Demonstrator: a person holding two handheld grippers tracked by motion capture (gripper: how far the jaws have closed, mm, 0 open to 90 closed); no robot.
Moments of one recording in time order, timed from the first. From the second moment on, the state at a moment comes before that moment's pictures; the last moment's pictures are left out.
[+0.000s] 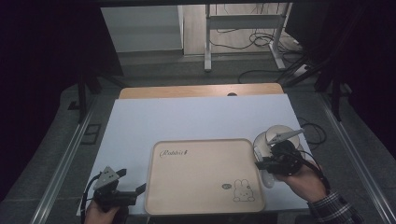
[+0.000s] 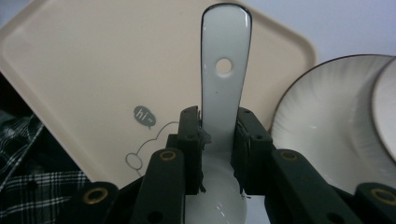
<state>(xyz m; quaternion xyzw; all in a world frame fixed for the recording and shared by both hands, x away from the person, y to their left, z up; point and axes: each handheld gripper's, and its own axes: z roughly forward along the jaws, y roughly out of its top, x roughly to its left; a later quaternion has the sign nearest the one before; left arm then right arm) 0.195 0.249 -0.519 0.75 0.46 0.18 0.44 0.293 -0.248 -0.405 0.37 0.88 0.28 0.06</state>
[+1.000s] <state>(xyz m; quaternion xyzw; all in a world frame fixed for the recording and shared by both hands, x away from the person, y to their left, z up) 0.194 0.249 -0.519 0.75 0.46 0.17 0.44 0.303 -0.204 -0.480 0.37 0.90 0.22 0.01</state>
